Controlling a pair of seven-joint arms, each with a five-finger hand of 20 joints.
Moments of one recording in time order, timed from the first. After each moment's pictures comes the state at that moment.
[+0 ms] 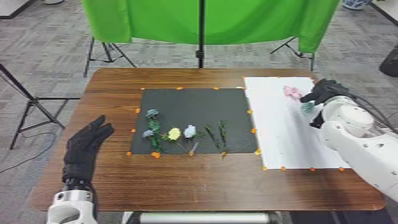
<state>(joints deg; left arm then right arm) 126.2 -70.6 -94.2 -118.4 56.0 13.8 14.6 -64.6 -39.1 52.1 -85.4 -115.6 -2.2 40.8</state>
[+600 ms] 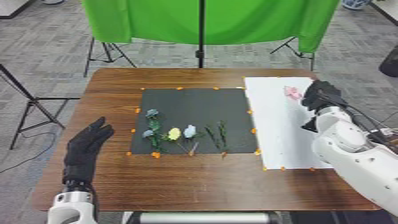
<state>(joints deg) 126.6 -71.0 -94.2 -118.4 56.0 13.9 14.5 -68.3 -37.8 49.4 -88.2 -117.9 16.2 34.7</state>
